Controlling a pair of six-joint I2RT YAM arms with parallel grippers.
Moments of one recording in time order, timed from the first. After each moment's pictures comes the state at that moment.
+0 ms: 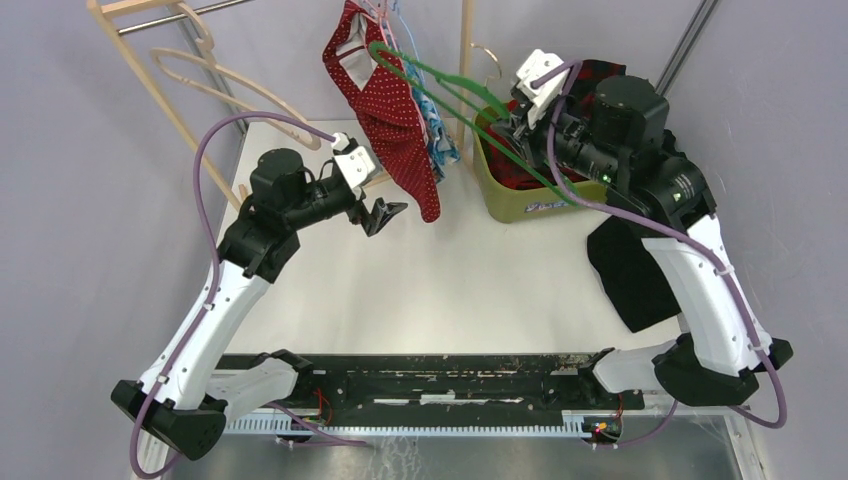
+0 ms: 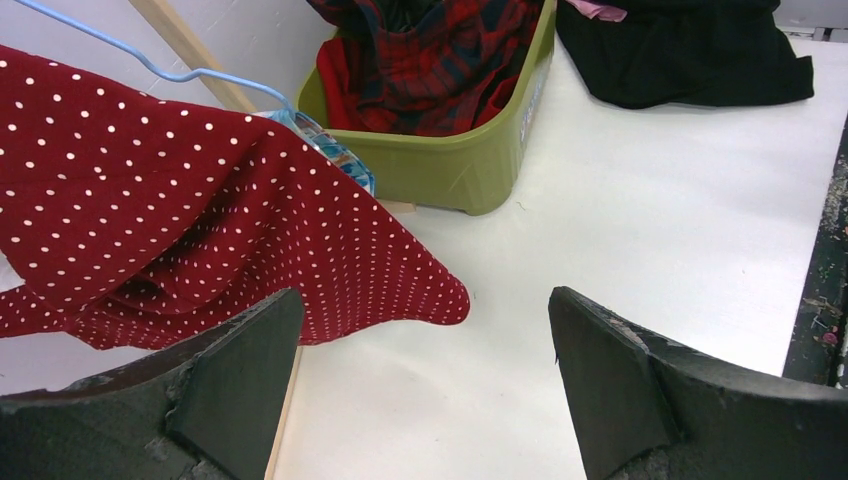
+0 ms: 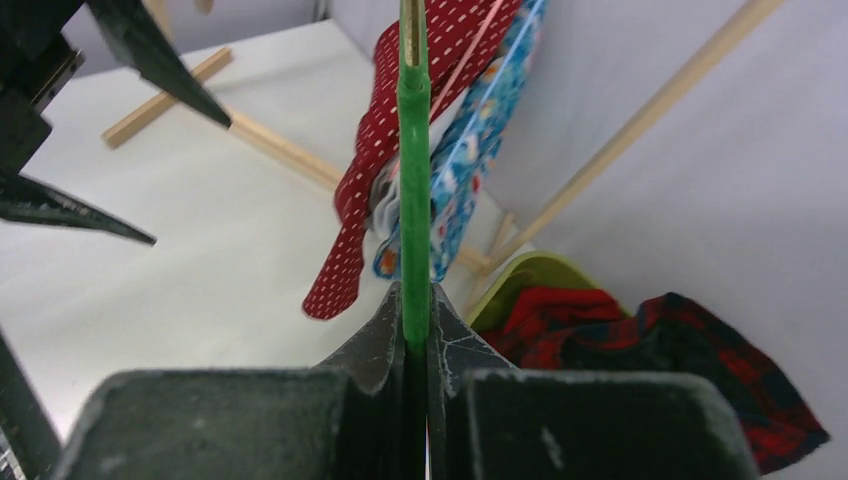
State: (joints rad) left arm -0.45 1.05 1.24 -0.37 0.53 0.40; right arm 0.61 1.36 1.98 -0.81 -0.20 -0.34
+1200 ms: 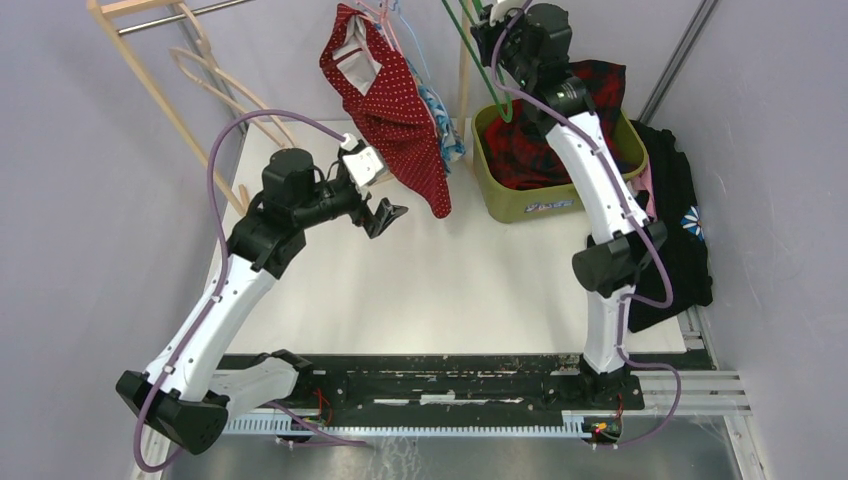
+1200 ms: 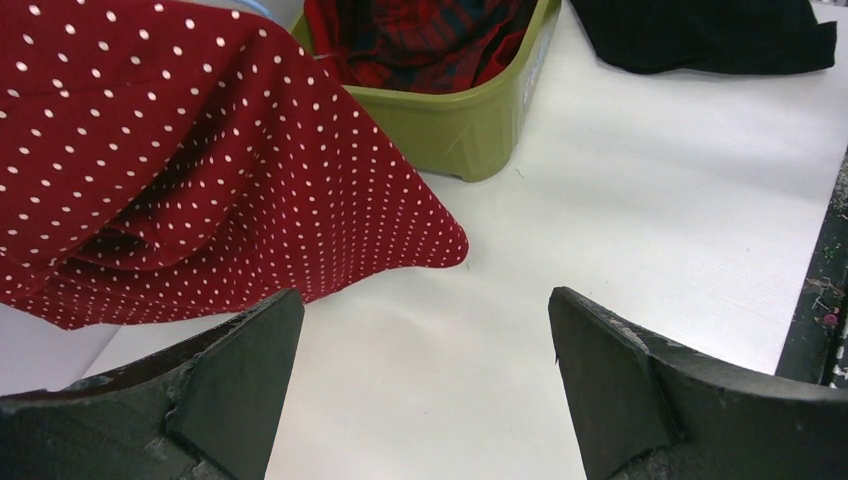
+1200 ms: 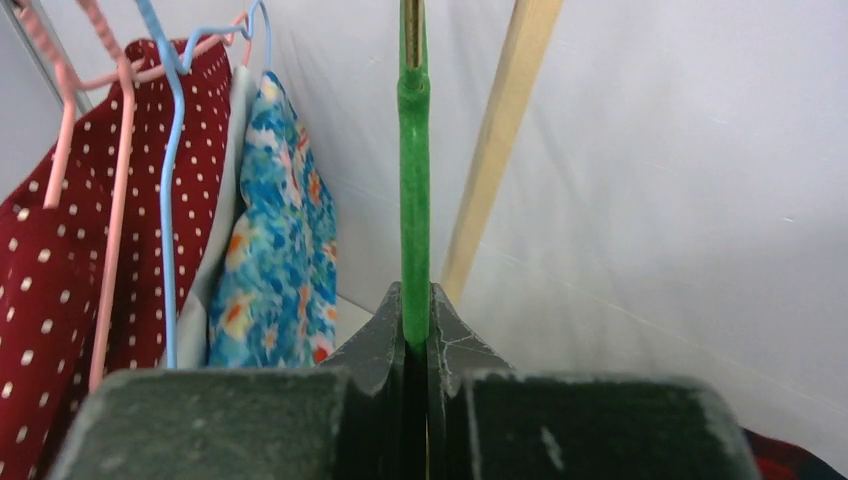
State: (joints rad) left arm -0.45 1.07 1.22 -0.40 0.50 0.40; right arm 0.41 2.00 2.38 -0.33 -0.04 -0.17
